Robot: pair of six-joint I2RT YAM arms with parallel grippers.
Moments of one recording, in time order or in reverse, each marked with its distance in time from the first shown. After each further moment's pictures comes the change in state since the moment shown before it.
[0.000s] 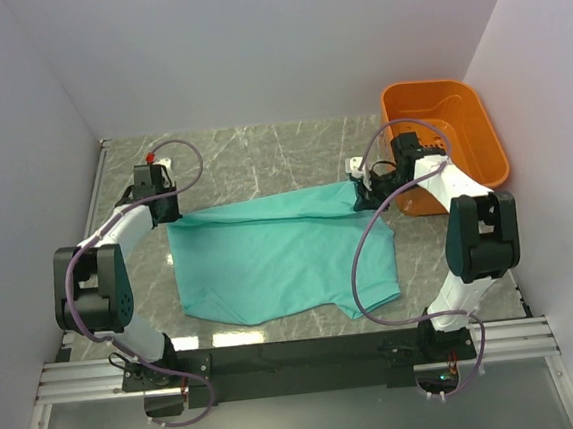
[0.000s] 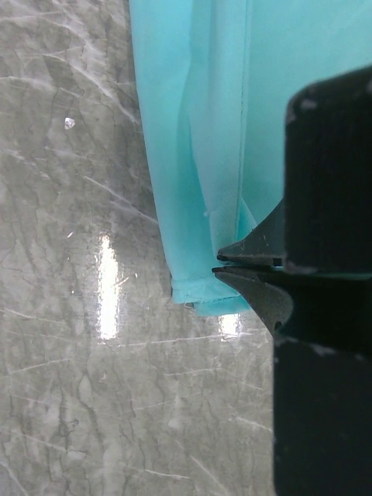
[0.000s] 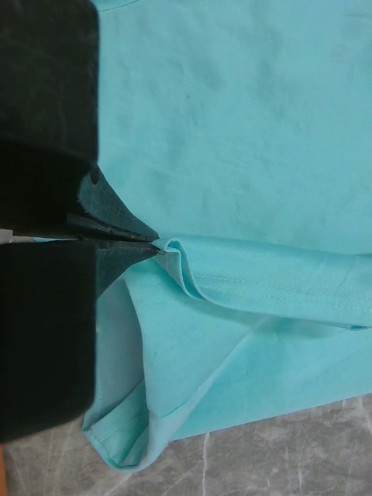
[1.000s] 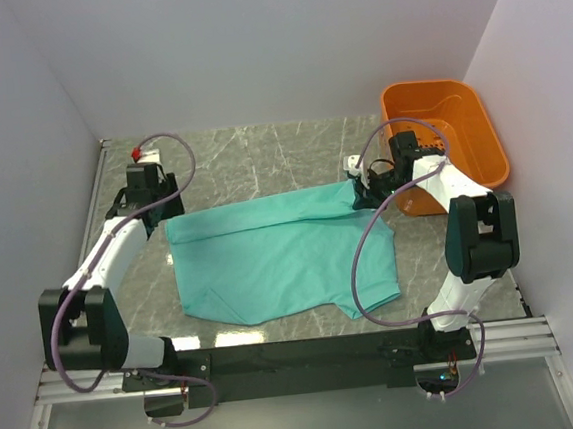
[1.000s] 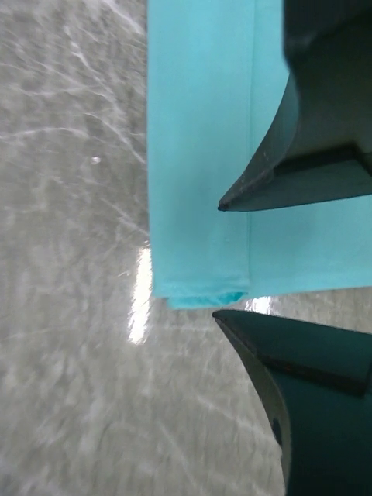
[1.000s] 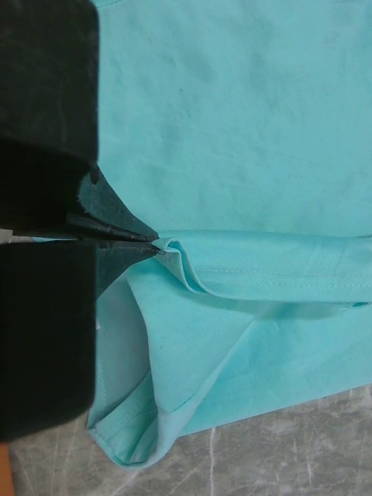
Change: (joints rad) left arm -0.045 -0.253 -0.022 -0.076 -0.098 -0.122; right arm 0.012 0.000 0.000 0.040 0.024 0.067
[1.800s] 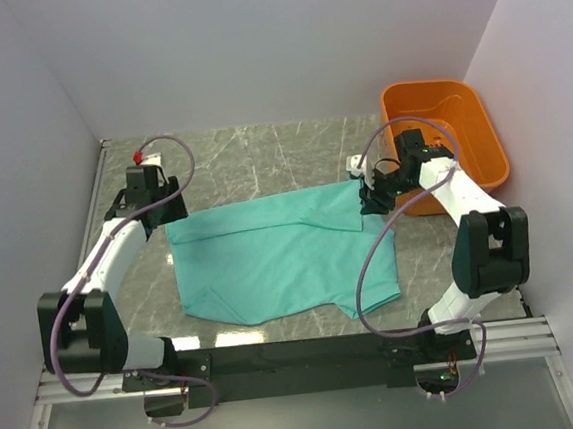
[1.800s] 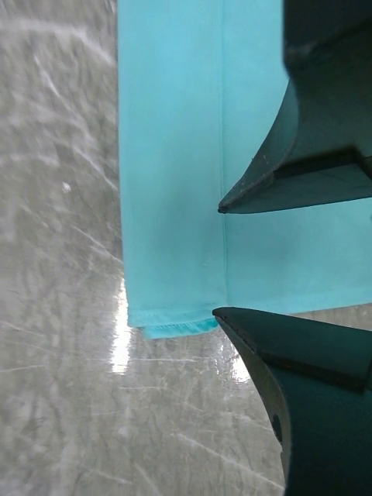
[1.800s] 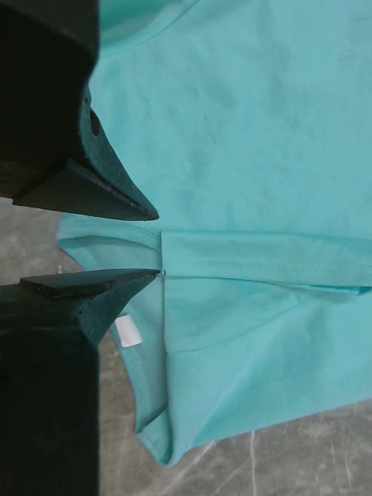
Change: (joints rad) left arm 0.000 0.036 -0.002 -0.057 0.088 -0.056; right arm 0.002 -0.088 -0.009 -0.084 0.093 0.025
